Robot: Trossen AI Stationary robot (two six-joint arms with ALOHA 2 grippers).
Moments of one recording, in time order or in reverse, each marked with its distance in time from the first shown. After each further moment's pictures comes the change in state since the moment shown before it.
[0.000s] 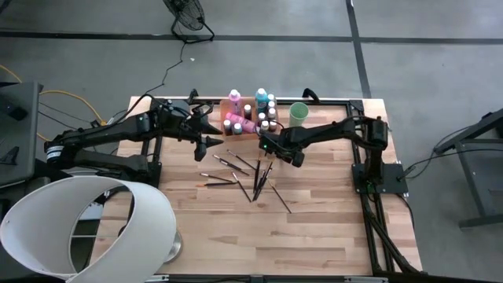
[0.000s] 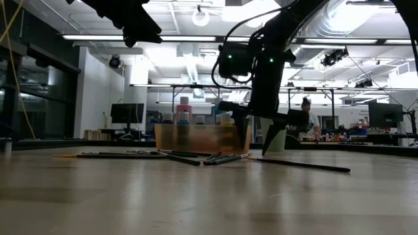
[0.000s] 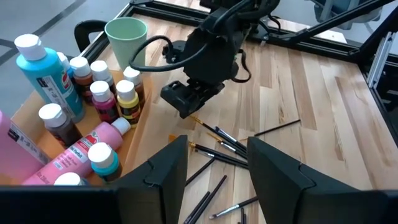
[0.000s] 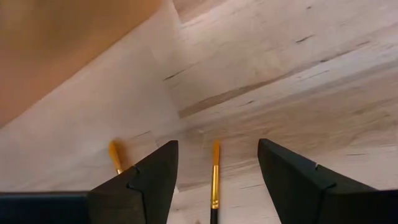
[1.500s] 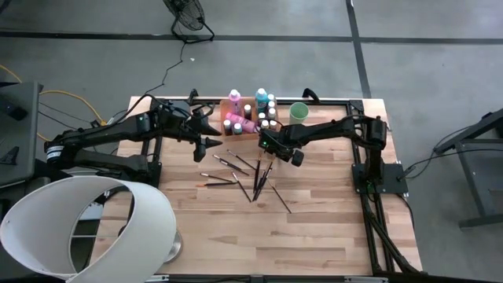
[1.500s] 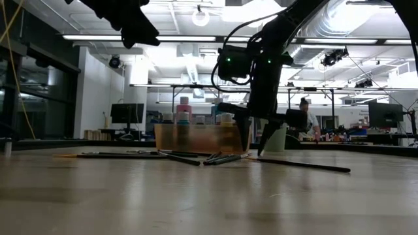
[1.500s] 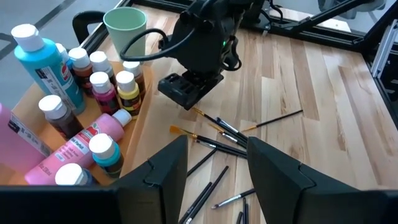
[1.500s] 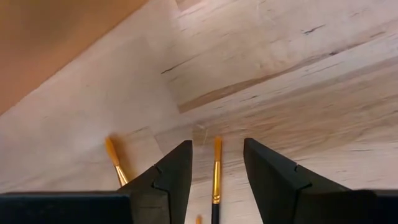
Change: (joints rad) left arm 0.000 0.000 0.002 -0.037 -0.003 0.017; right arm -0.011 0.057 0.003 0.003 -0.102 -0.025
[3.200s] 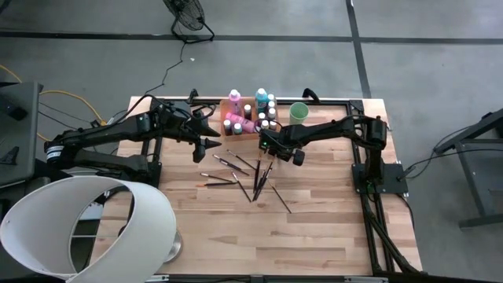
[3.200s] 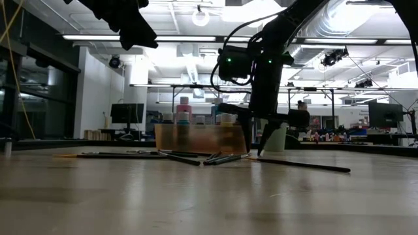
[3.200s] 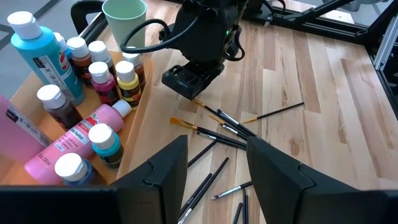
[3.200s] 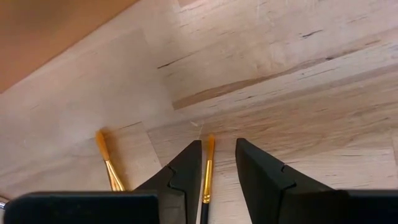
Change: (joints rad) left arm 0.000 0.000 0.000 -0.030 -0.002 0.000; right arm 0.001 0.000 -0.005 0.003 0.006 -0.056
